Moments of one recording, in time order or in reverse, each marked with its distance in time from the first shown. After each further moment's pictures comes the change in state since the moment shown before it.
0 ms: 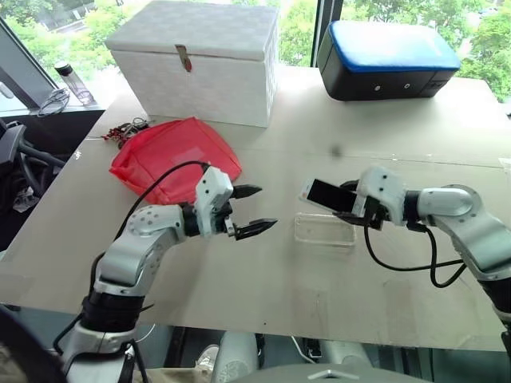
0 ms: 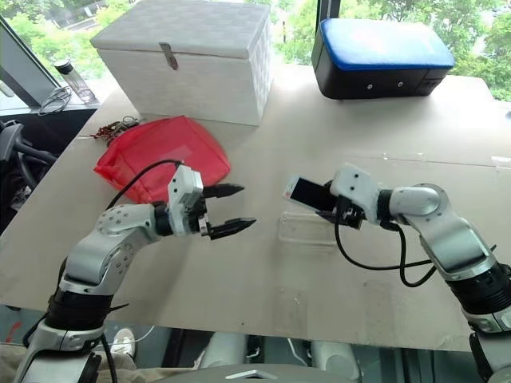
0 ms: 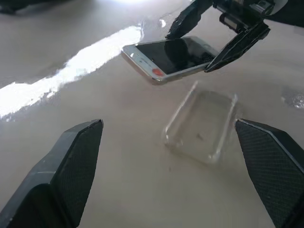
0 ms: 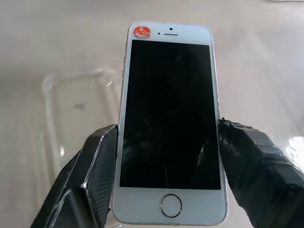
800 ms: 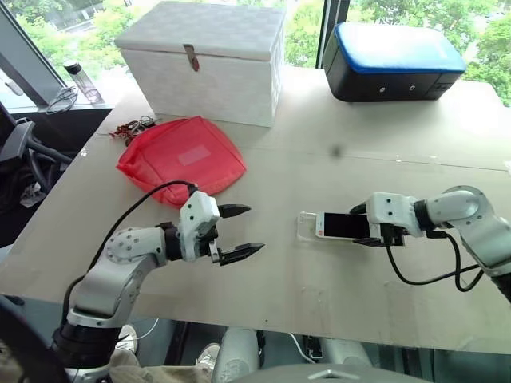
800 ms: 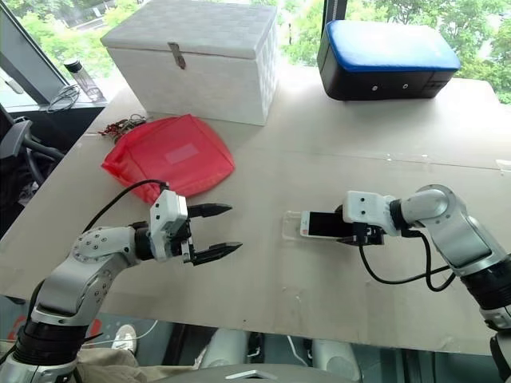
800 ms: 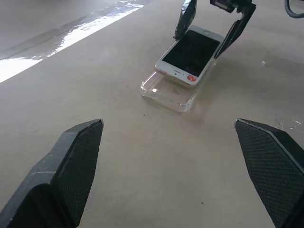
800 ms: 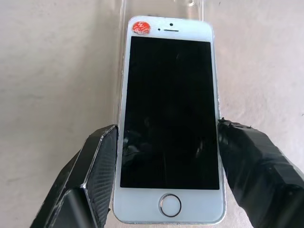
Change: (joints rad) left arm 0.171 0.067 0.046 -0.097 0.000 -0.082 -0.030; right arm -0.001 -0.088 0.046 0.174 -0.113 -0.237 0.258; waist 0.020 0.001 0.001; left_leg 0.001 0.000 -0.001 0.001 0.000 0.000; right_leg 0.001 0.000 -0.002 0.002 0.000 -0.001
